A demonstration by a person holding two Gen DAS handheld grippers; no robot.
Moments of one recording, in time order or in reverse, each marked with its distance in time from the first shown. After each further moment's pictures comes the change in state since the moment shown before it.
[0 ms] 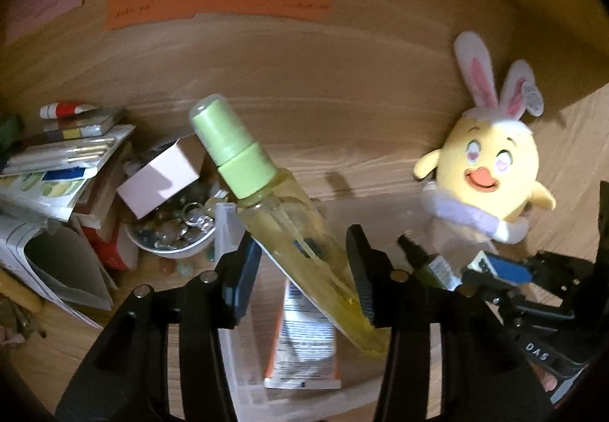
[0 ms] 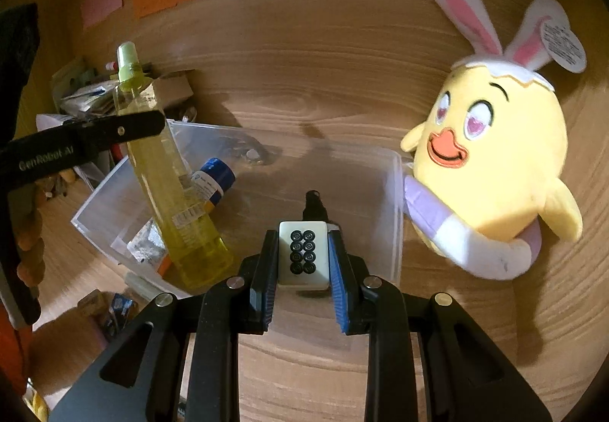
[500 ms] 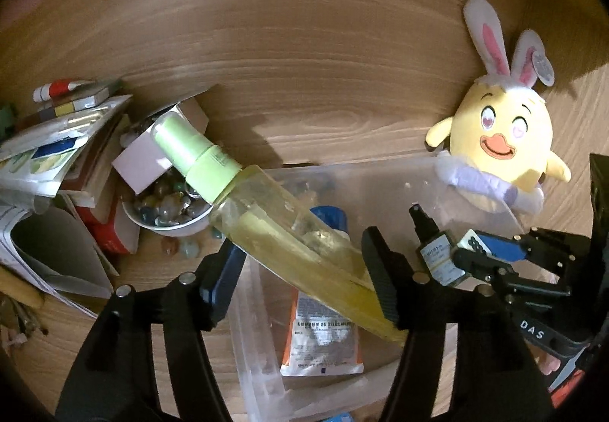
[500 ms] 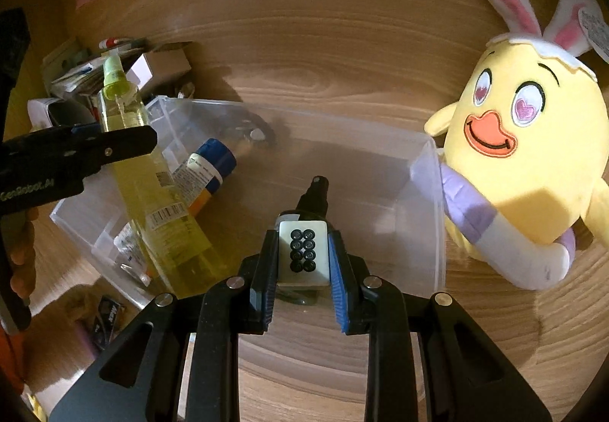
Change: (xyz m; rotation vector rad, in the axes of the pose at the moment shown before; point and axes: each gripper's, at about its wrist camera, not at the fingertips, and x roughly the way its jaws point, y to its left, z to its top) left arm 0.015 0.003 -0.010 0.041 0.087 0.012; right arm 0.033 0.005 -0.003 -0.002 0.068 0.027
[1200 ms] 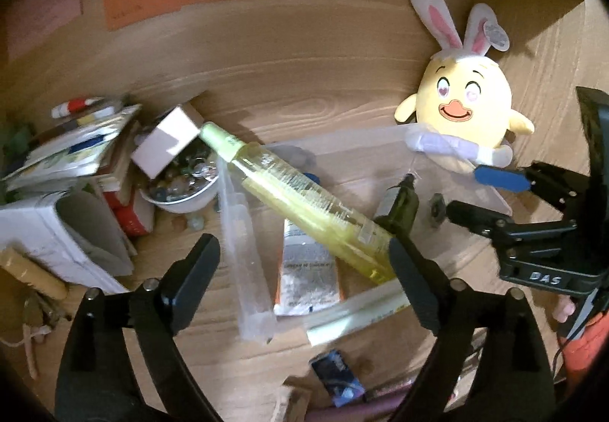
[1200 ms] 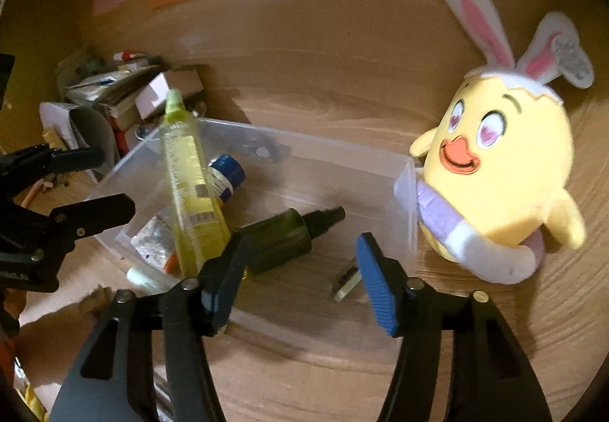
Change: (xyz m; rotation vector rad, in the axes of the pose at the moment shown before) left arm -0.054 -0.015 -0.030 0.112 -0.017 0.007; right arm -0.047 0.011 -0.006 -0.040 -0.091 -0.035
